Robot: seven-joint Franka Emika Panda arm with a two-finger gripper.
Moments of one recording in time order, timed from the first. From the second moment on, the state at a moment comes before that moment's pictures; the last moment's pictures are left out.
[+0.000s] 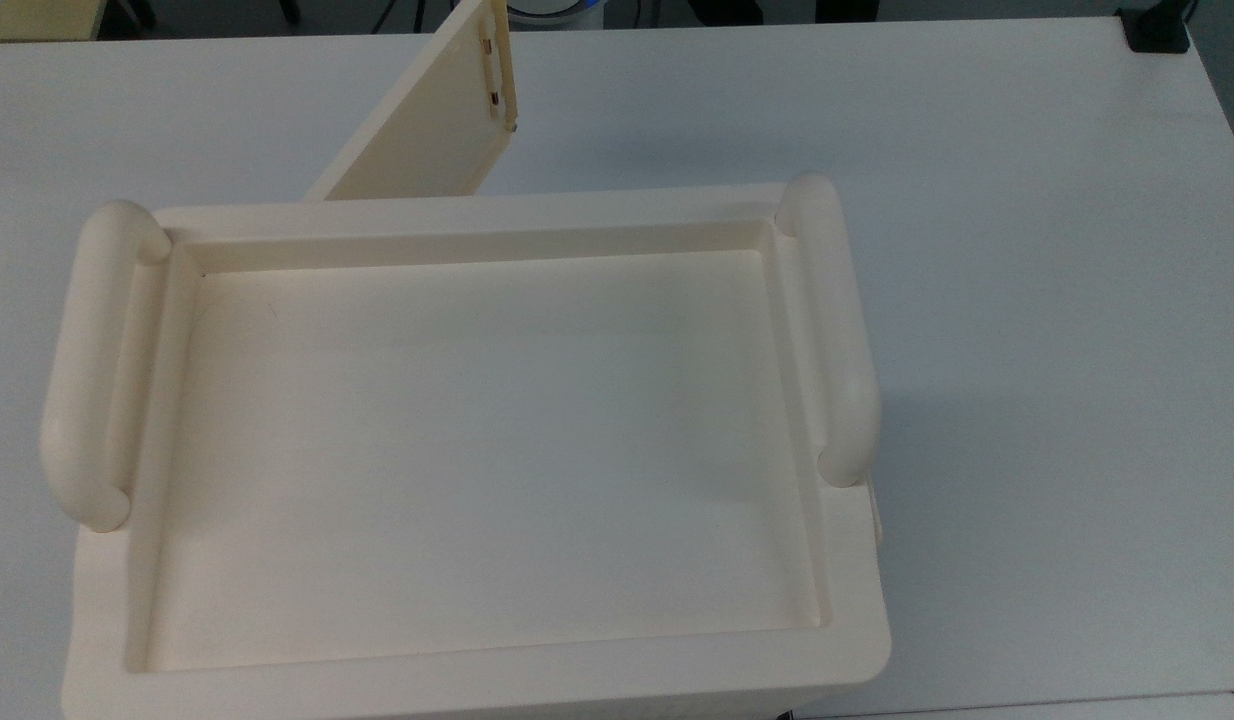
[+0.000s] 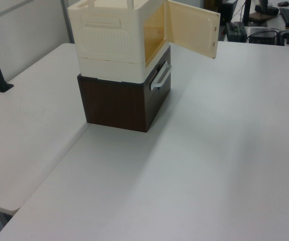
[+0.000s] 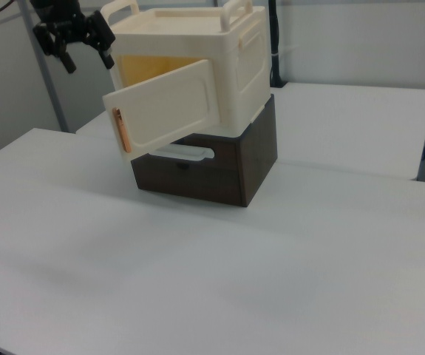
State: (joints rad) arm 0.12 0.04 0.03 -1.27 -0.12 1.53 -0.06
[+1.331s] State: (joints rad) arm 0.04 0.15 -0.05 -1.40 -0.05 1.58 -0.20
